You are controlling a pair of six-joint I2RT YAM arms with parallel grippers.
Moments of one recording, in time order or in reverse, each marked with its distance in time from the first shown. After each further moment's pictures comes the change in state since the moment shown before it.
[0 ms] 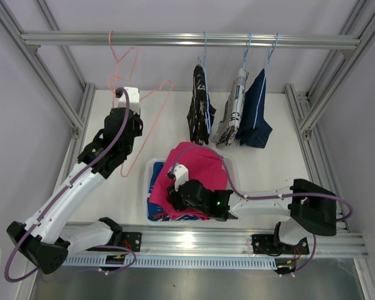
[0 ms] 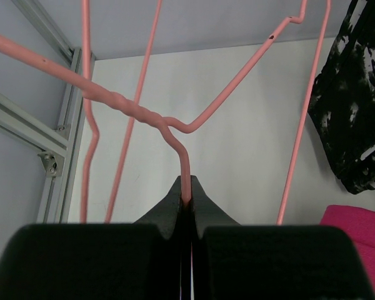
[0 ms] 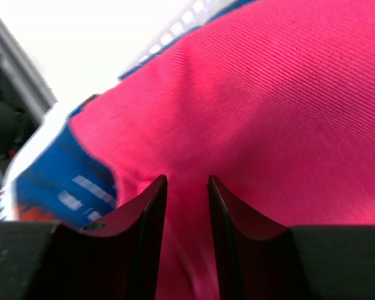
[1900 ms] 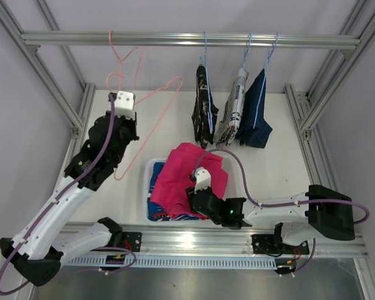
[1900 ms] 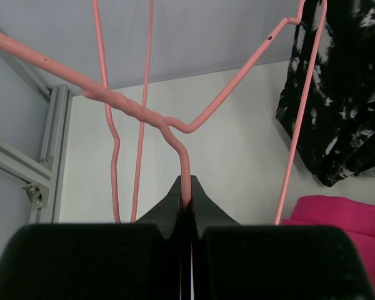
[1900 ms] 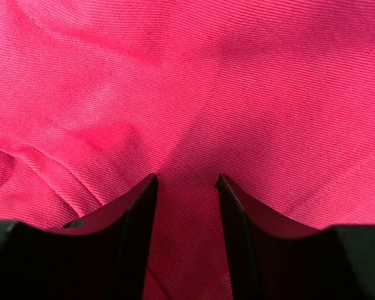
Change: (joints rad) left arm -0.033 -0.113 -0.021 0.028 0.089 0.058; right arm 0.048 -0.160 -0.171 -0.139 0.339 0.154
